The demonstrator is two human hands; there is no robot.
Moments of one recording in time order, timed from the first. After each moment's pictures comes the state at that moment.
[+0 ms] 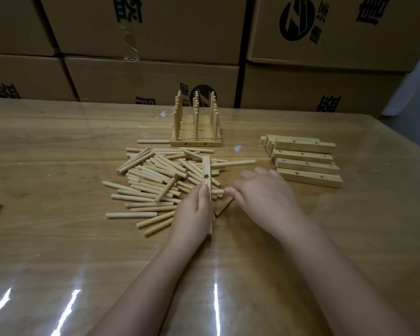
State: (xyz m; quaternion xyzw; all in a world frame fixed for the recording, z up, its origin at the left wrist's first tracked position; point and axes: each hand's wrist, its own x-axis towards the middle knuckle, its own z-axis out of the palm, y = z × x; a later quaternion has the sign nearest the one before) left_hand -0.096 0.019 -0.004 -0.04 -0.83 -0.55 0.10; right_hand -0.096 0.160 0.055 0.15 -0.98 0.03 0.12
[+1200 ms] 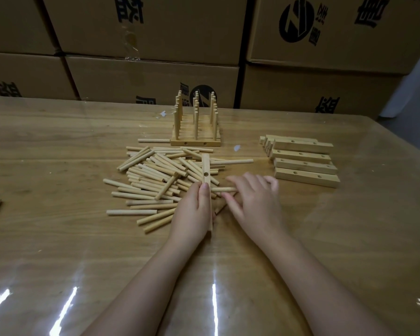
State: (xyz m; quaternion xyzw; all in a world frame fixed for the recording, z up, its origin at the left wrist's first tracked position) left_hand -0.095 0.021 -0.002 -0.05 -0.83 -0.54 0.11; right_hand -0.097 0.160 0.003 0.12 -0.94 0.12 0.31
